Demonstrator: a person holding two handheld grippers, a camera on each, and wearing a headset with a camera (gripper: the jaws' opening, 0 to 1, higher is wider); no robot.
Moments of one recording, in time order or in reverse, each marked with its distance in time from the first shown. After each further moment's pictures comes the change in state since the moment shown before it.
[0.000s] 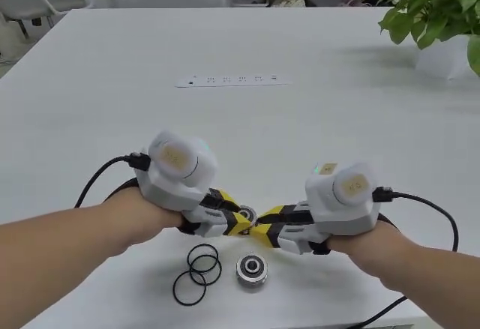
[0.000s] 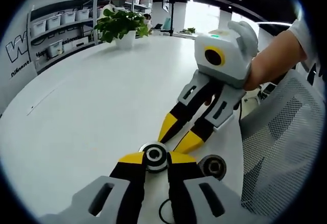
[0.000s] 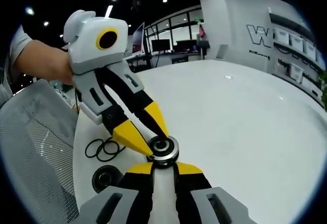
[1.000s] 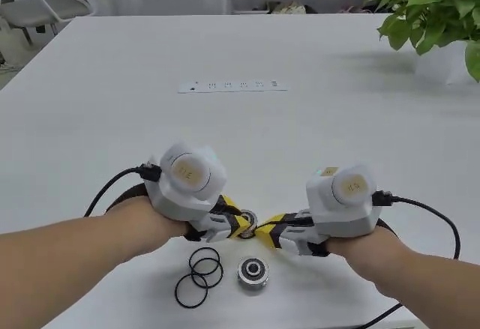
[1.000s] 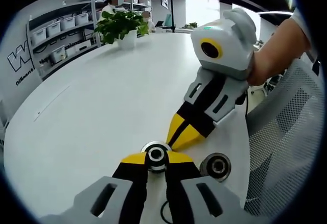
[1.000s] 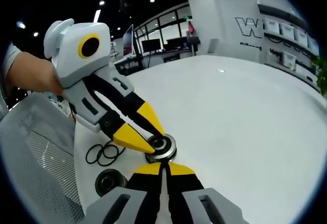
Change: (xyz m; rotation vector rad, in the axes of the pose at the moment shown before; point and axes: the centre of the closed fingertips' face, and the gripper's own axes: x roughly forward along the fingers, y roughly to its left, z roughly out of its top) left arm 0.000 0.004 0.000 0.041 0.021 0.073; right arm -0.003 -0.001 -0.002 0.122 -0.002 -0.030
